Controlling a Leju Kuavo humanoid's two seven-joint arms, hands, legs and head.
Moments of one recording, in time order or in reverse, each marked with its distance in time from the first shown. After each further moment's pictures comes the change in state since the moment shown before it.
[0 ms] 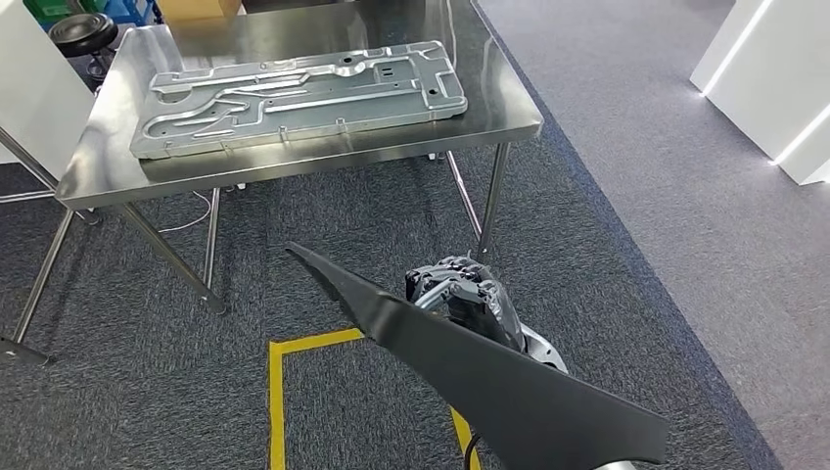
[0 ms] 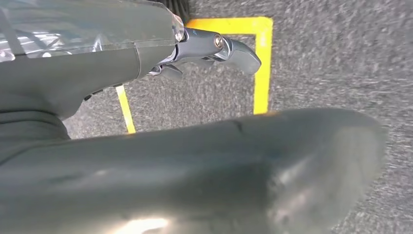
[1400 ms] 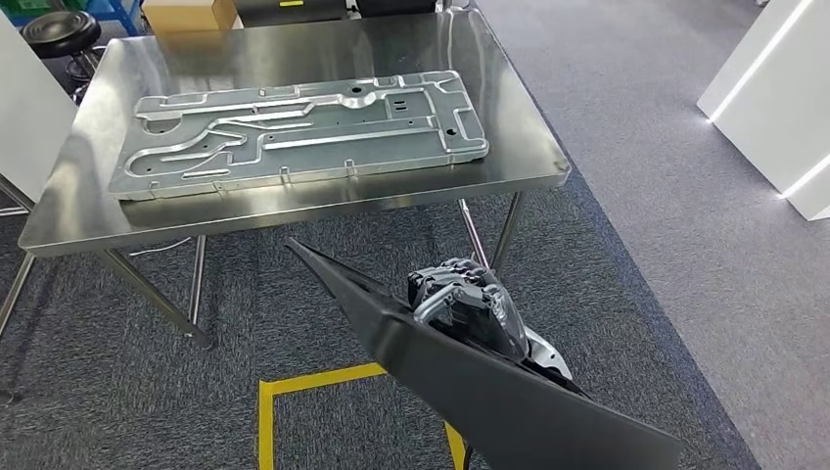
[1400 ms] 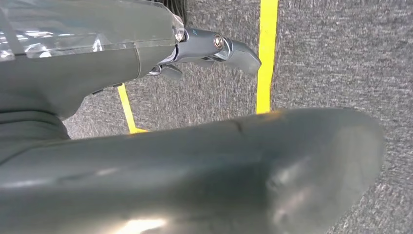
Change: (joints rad) left arm -0.002 0.008 -0.001 0.000 0.000 -0.006 -0.006; right arm 0.017 -0.002 -0.002 -0.030 0.022 -0.013 0.005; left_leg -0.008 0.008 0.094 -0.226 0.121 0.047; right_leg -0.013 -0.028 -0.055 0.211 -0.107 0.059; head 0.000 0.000
